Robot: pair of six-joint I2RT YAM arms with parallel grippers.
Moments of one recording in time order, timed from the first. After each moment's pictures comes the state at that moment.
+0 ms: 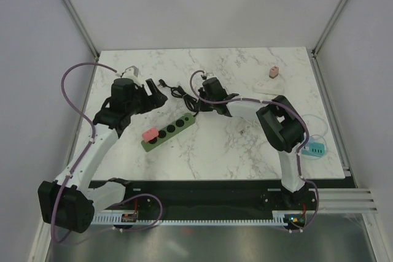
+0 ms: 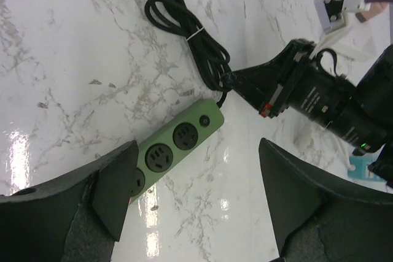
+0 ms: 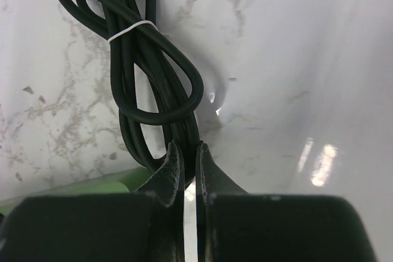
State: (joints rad) left arm -0.24 1.09 0.93 -0.37 0.09 -0.54; right arm 0.65 2.08 1.34 0.04 0.01 0.51
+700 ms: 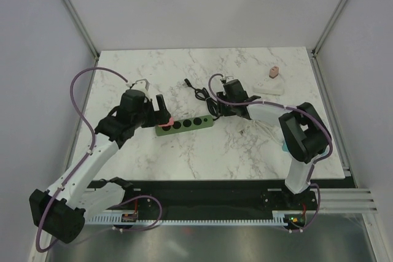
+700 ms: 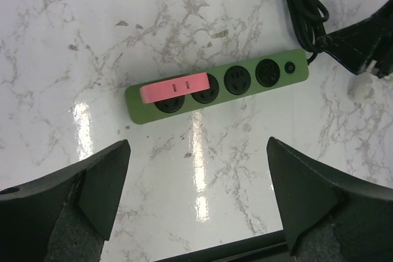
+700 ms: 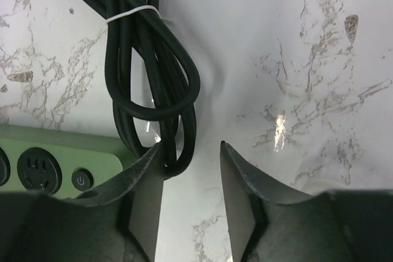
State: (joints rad) left arm -0.42 1.01 0.89 -0.56 -0.06 -0.46; right arm 0.53 1.84 1.10 -0.09 0.03 0.36
